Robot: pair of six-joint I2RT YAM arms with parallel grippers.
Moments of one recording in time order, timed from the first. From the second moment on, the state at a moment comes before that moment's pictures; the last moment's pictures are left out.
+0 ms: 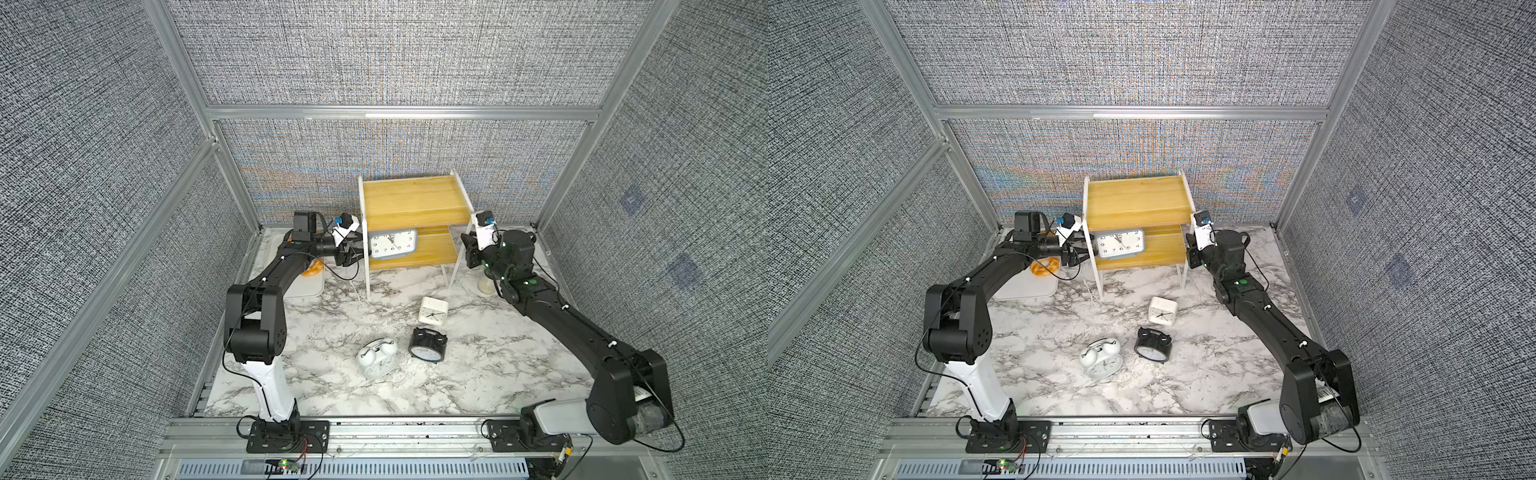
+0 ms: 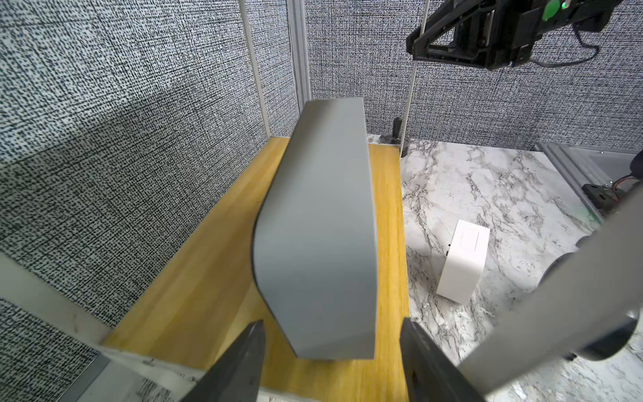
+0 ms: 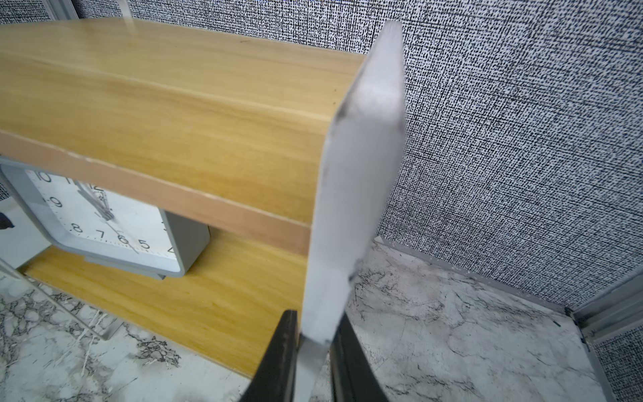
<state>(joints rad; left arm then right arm) -0.13 1.90 1.46 -0.18 1.14 0.62 0.27 1.39 1.02 0.15 -0.11 -0.12</state>
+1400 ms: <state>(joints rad) -0.12 1.87 1.41 -0.11 1.04 0.59 0.27 1.39 1.02 0.14 -0.11 -0.12</state>
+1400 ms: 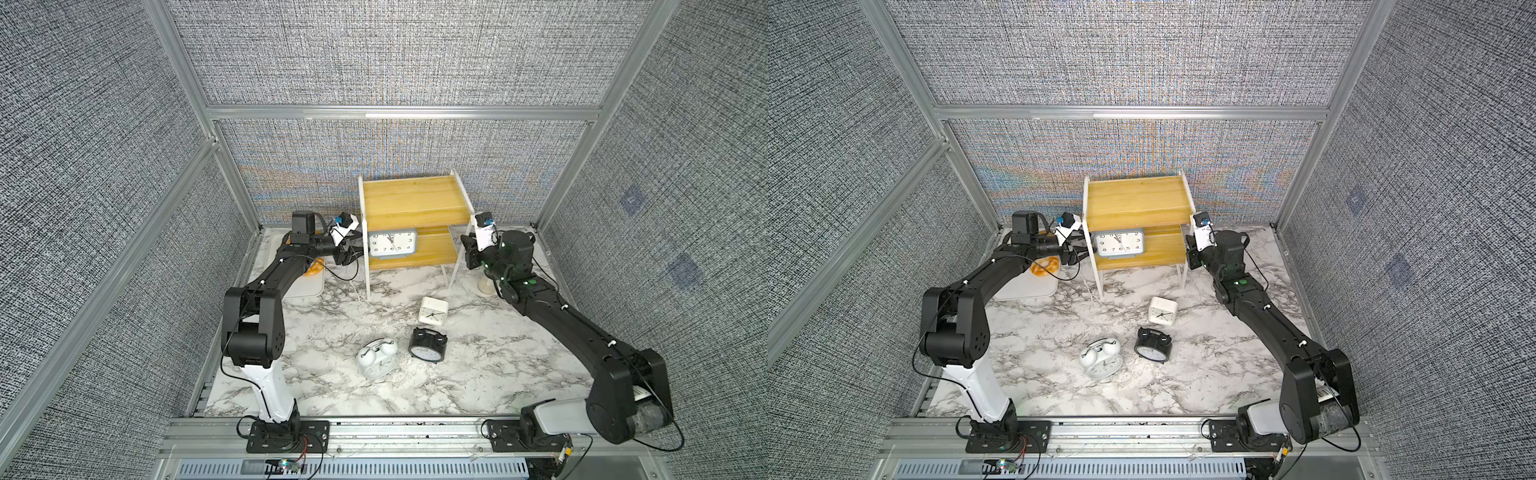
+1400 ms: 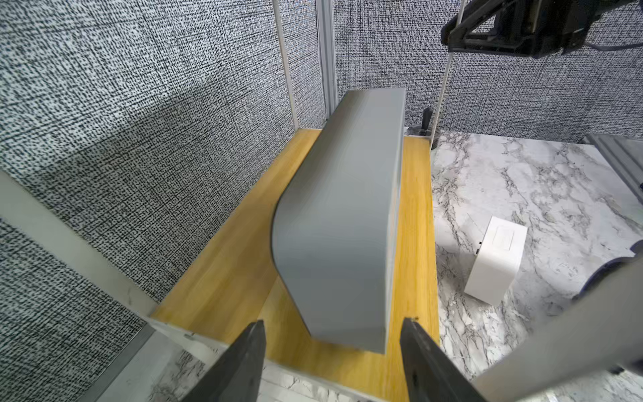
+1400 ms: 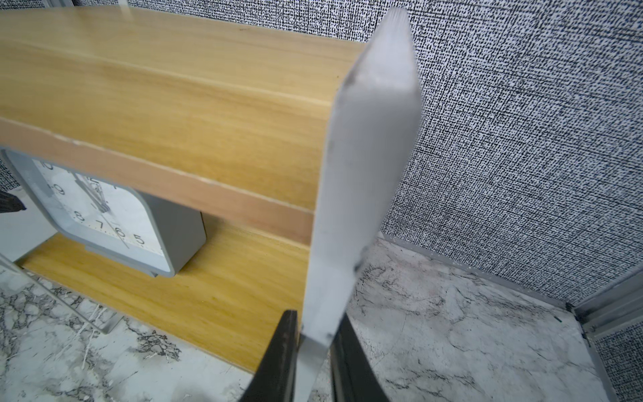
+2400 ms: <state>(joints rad) -0.08 1.51 1.10 -0.07 0.66 0.31 0.27 1.35 0.98 0.12 -0.11 -0.13</state>
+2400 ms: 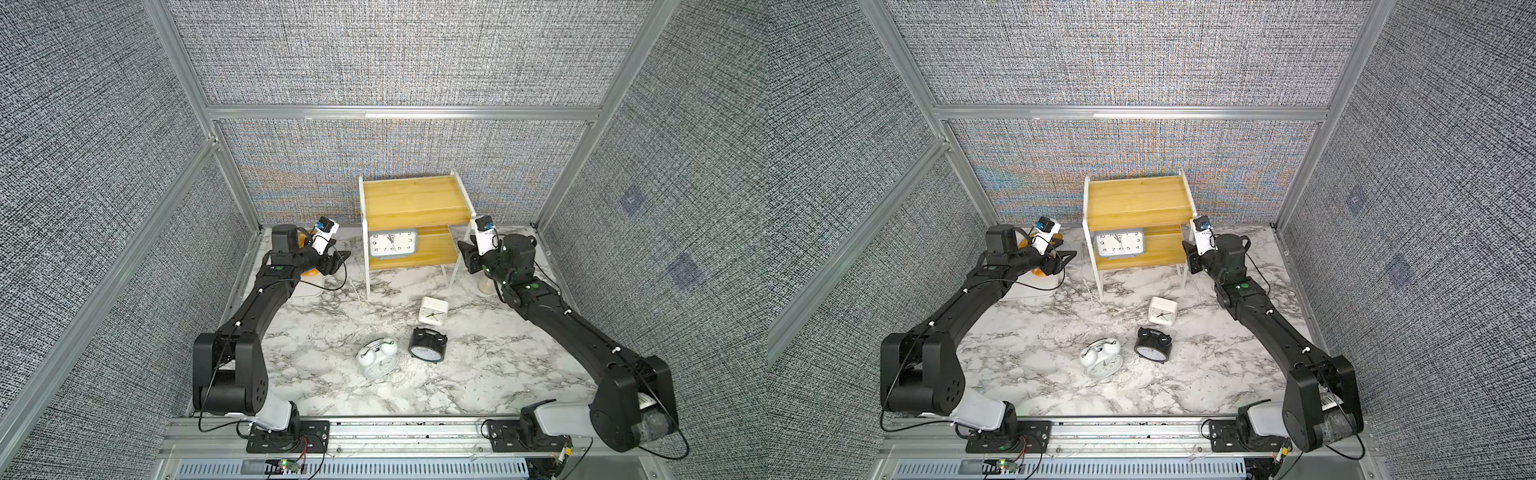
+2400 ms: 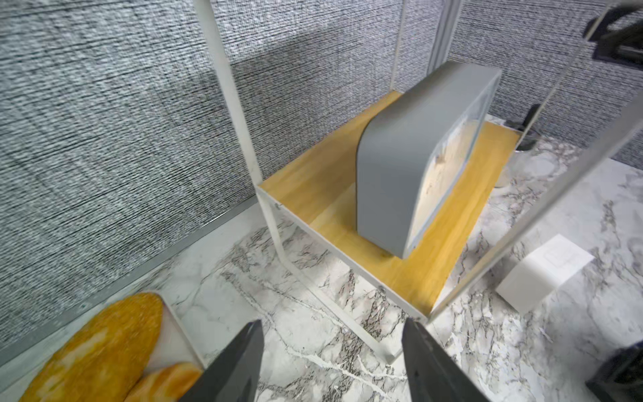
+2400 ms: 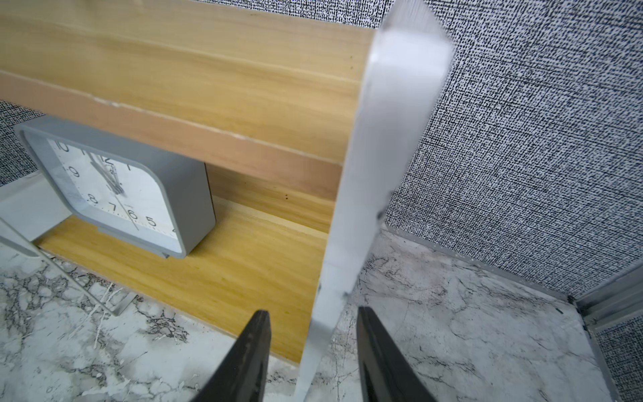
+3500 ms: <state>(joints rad) -0.08 0.88 0.90 -0.42 0.18 -0.27 0.27 1.11 0.78 -0.16 -0.33 -0.12</state>
